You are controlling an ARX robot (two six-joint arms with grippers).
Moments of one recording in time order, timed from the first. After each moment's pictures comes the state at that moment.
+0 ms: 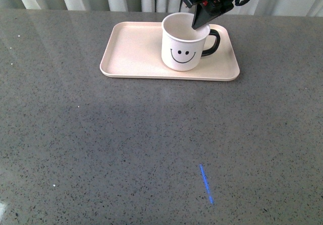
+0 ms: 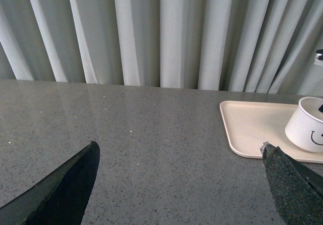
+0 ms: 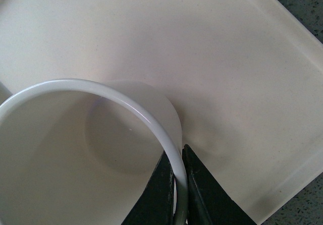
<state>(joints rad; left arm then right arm) 0.00 0.02 0.01 0.00 0.00 0.00 0.13 2.65 2.54 -0.98 -0.22 -0.45</state>
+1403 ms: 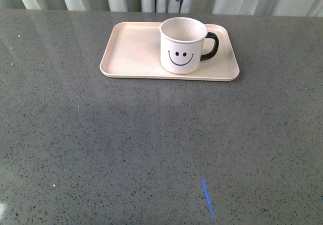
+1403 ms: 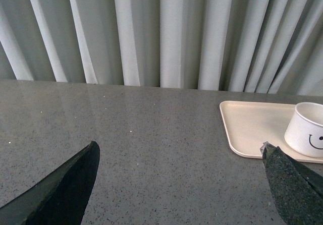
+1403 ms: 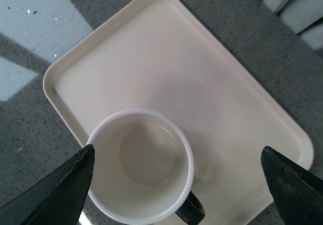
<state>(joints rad) 0.00 0.02 0.01 0.00 0.00 0.00 0.12 2.40 2.28 -0.79 -0.36 -0.50</state>
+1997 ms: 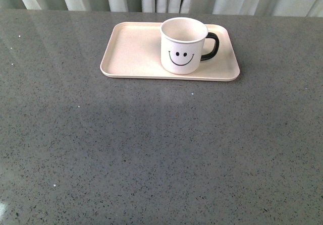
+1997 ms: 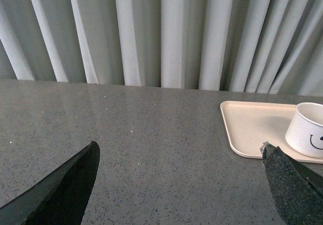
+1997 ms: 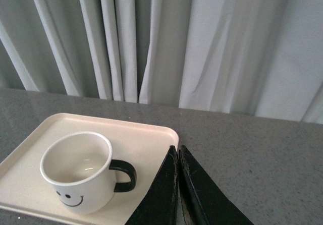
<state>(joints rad) 0.00 0.02 0.01 0.00 0.00 0.00 0.06 1.58 0.51 1.06 0.06 -0.01</state>
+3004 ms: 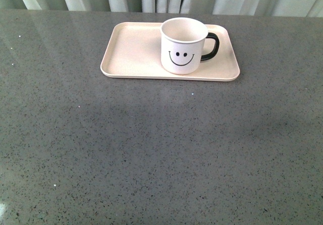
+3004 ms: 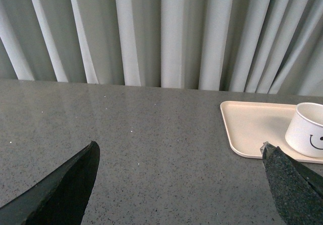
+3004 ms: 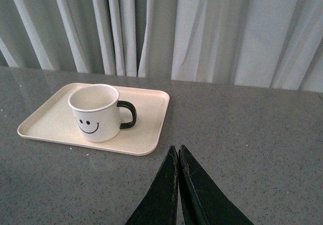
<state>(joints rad) 0.00 0.02 0.01 0.00 0.00 0.00 0.00 0.85 0.03 0.80 0.00 -0.01</state>
